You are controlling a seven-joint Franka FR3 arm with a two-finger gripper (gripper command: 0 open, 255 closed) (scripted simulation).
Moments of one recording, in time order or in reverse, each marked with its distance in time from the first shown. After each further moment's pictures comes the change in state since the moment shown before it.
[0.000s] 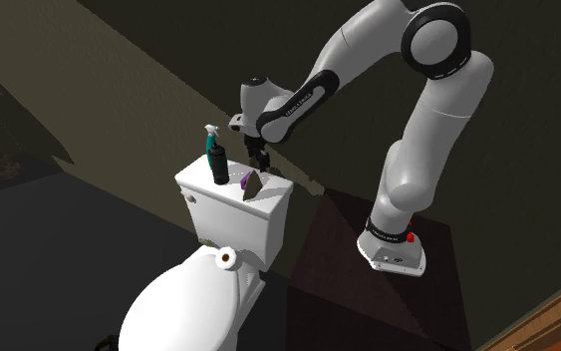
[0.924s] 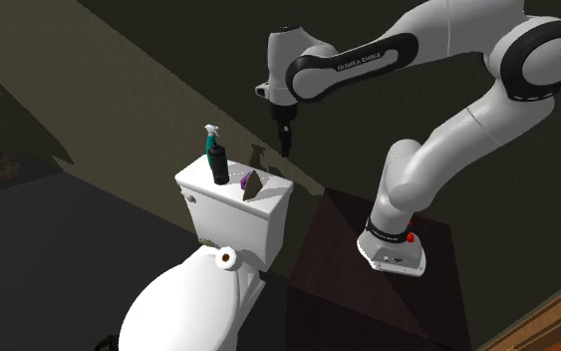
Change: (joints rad) arm -0.022 -0.503 0.094 -0.084 0.161 -0.511 0.380
